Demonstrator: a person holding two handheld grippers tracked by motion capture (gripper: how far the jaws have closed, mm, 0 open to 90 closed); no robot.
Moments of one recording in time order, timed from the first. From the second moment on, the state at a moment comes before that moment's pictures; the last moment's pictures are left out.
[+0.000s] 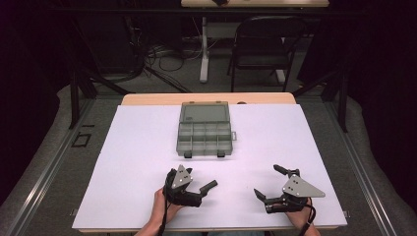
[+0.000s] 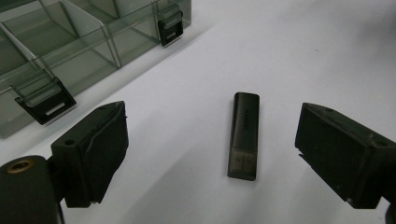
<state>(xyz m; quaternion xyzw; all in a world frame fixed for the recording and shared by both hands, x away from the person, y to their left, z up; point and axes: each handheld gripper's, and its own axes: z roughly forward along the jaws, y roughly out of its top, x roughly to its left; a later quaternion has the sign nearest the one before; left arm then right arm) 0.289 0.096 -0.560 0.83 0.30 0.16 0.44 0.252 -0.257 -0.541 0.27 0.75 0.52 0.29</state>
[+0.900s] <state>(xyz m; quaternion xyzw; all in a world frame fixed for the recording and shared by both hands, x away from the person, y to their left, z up) 0.288 0.085 -0.566 0.87 0.27 0.11 0.40 0.252 -0.256 -0.542 0.27 0.76 0.52 0.29</state>
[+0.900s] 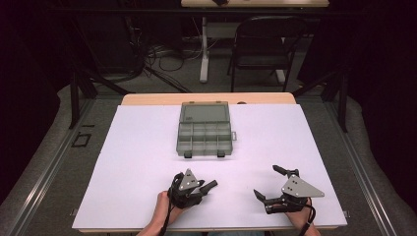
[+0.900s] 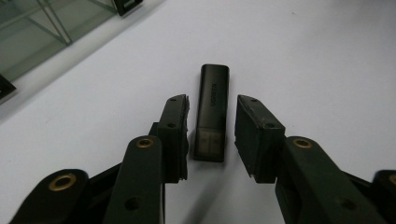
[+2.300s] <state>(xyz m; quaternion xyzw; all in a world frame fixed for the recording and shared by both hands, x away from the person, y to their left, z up) 0.287 0.092 -0.555 0.86 0.26 0.12 0.43 0.252 -0.257 -0.541 0.27 0.76 0.52 0.29</state>
